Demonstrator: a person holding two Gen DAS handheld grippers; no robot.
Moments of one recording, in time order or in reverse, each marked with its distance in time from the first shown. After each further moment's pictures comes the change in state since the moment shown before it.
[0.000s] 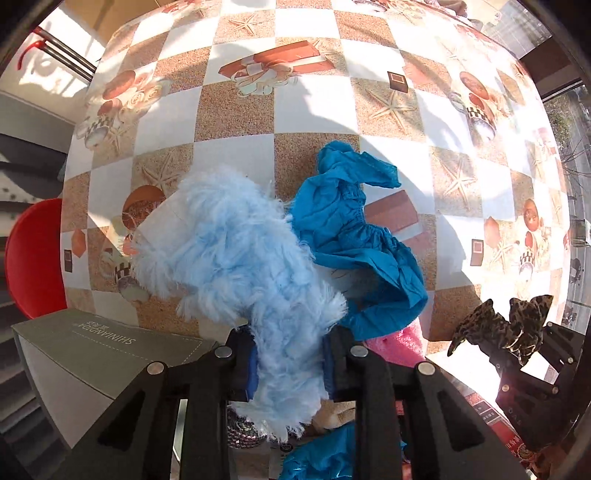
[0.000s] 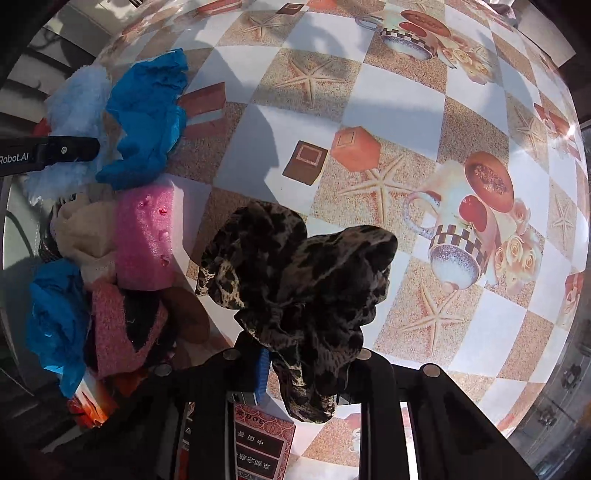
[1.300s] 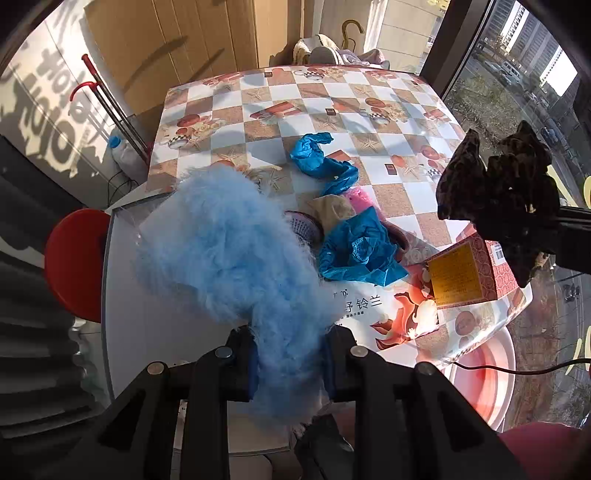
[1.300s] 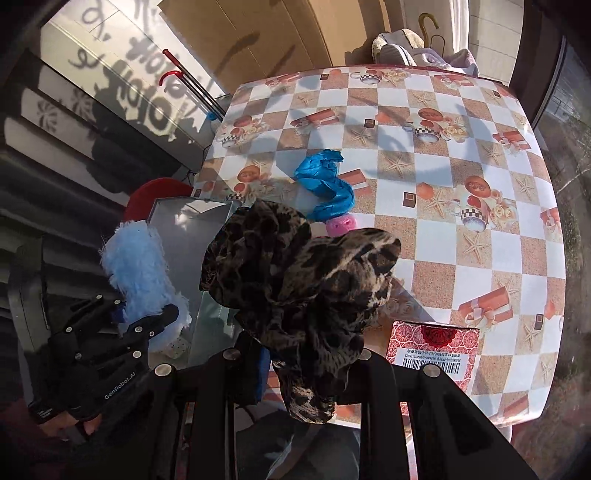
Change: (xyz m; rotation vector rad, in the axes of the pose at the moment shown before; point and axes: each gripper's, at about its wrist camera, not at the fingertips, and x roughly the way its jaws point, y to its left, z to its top) left arm -0.110 0.065 -0.222 0.132 -0.320 -0.053; right arm -0.165 0.137 -0.060 0.135 -0.318 0.191
